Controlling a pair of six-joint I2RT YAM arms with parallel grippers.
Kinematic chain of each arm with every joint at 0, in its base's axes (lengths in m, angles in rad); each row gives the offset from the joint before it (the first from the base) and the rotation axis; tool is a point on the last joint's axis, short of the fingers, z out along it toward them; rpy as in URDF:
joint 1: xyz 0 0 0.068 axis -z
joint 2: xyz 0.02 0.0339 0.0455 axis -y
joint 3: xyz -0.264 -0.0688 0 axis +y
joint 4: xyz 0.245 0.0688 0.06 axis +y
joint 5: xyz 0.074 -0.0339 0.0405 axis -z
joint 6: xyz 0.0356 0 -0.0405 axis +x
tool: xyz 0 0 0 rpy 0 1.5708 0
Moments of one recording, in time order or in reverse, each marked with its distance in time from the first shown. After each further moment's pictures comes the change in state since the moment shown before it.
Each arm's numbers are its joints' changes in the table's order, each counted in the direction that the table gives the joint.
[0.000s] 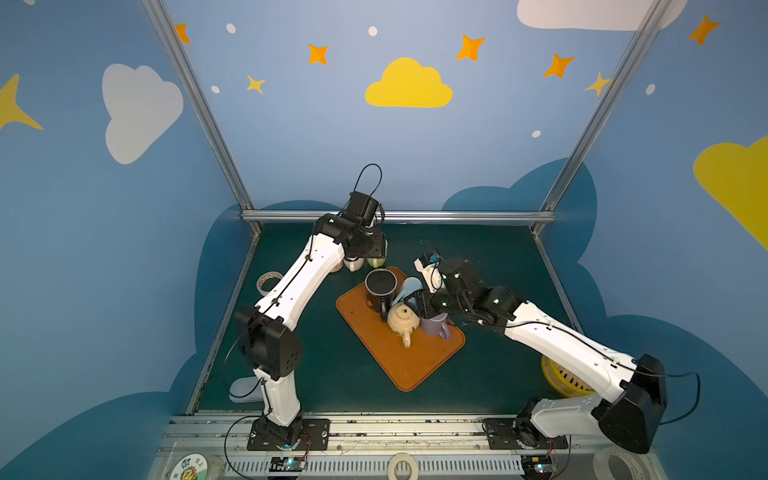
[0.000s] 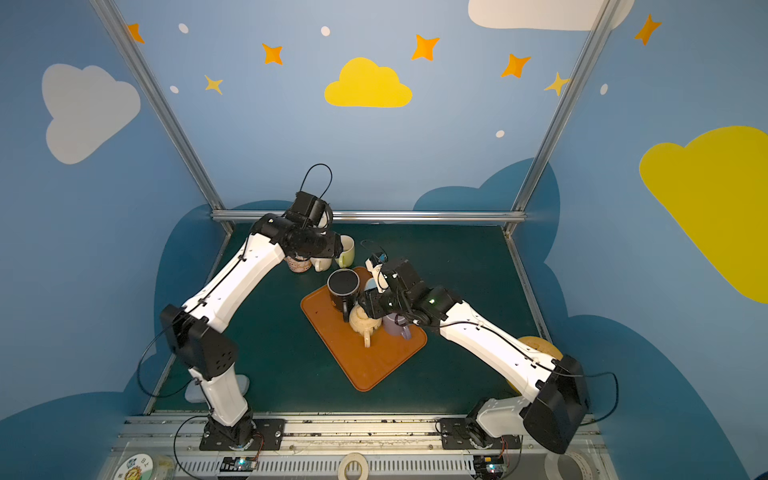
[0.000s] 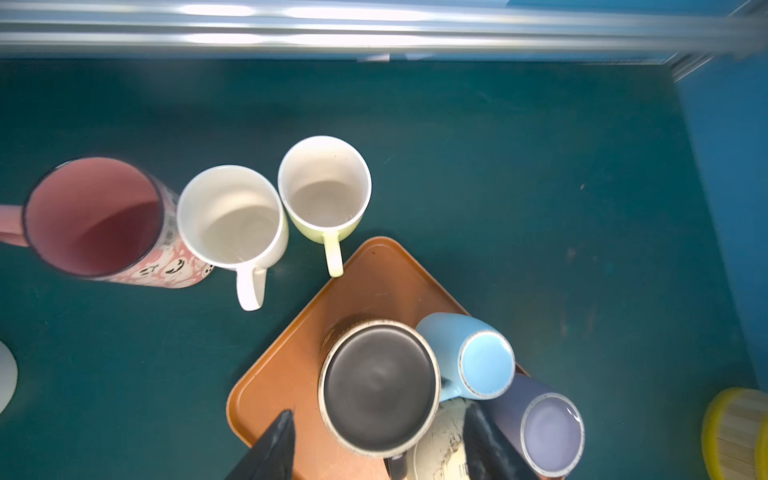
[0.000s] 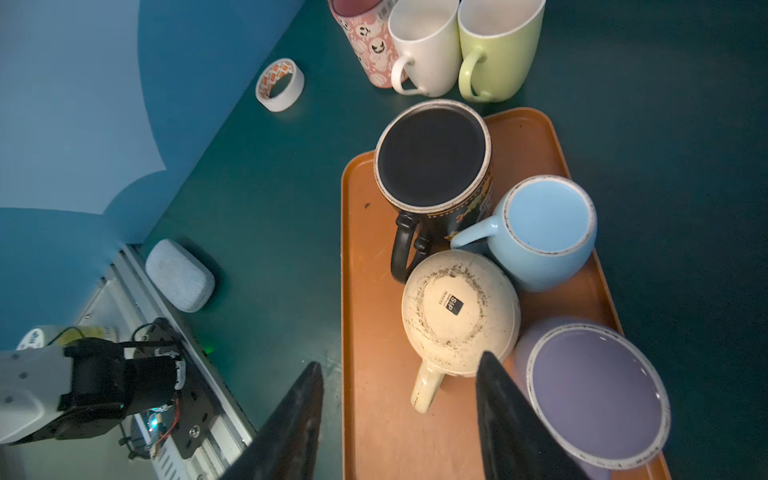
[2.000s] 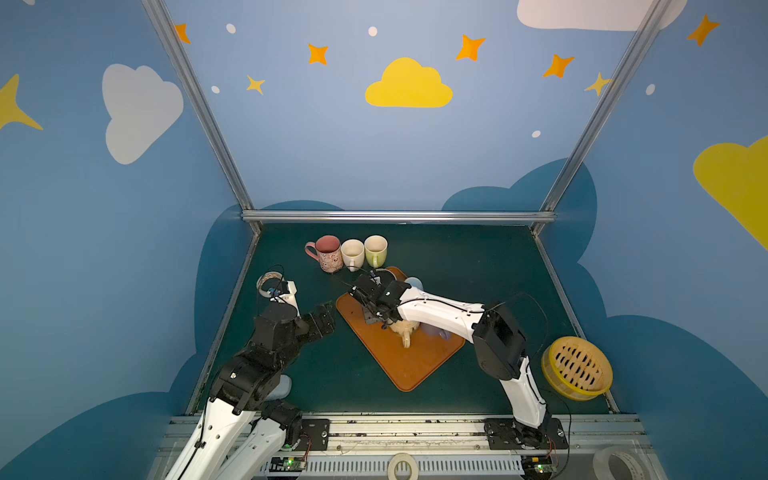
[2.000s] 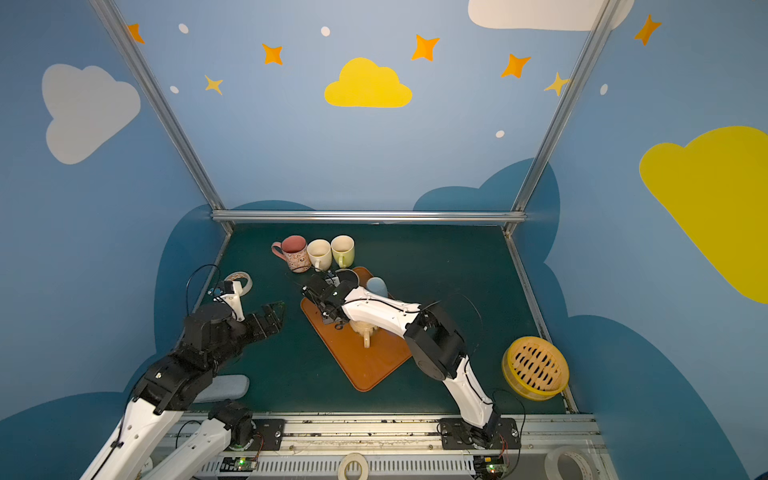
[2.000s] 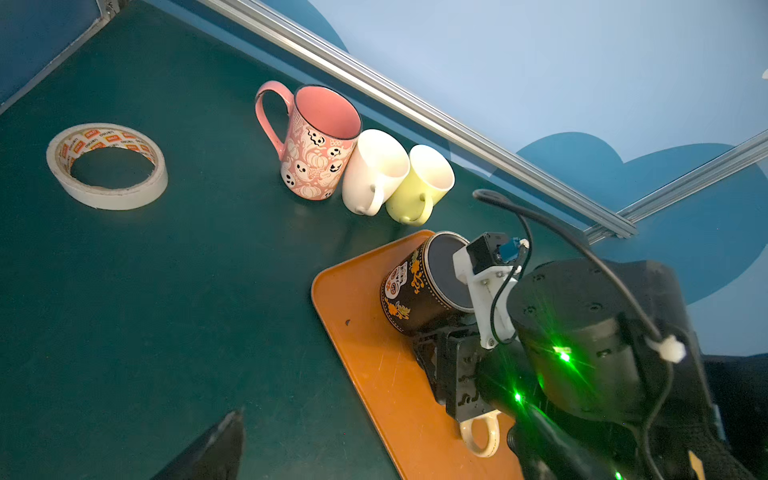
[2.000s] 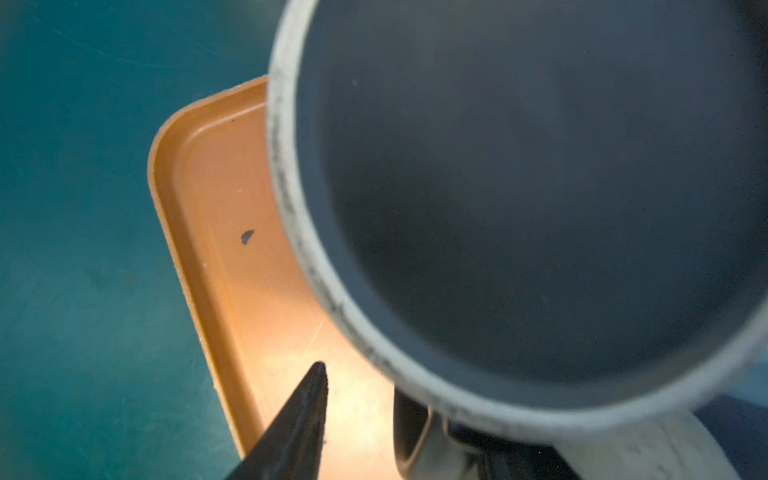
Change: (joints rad) left arm -0.055 1.152 1.052 -0.275 -0.125 -0.264; right arm -0.196 -0.780 -0.574 0.241 0.426 0.272
